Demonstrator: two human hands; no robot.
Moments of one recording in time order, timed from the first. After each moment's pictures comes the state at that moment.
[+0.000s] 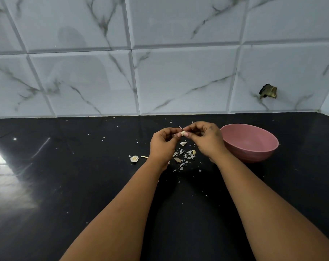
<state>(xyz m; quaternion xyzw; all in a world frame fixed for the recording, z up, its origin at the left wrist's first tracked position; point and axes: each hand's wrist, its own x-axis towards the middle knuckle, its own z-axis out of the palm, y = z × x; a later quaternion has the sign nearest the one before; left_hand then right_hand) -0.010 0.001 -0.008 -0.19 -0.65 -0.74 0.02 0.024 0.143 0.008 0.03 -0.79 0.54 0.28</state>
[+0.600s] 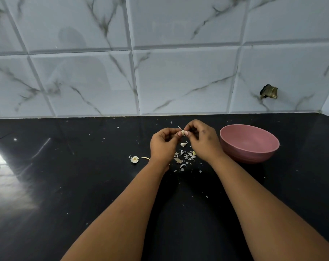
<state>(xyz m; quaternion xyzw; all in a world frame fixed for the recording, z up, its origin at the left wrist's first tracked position) -0.004 0.004 -0.006 -0.16 -0.63 -0.76 0.04 0.021 0.136 0.005 0.06 -0.85 0.38 0.35</state>
